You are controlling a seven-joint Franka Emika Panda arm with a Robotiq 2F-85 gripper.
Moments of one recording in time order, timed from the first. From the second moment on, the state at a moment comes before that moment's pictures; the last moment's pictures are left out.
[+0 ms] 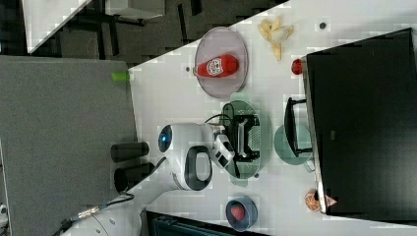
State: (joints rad) arm 0.04 0.38 -0.17 -2.40 -0.17 1.12 0.95
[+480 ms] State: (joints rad) arm 0.05 0.38 -0.21 -2.38 -0.17 1.12 0.80
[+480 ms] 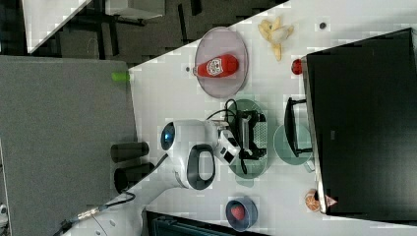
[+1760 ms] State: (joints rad) arm 0.07 -0.37 -0.14 -2.14 -0.03 0.26 0.12
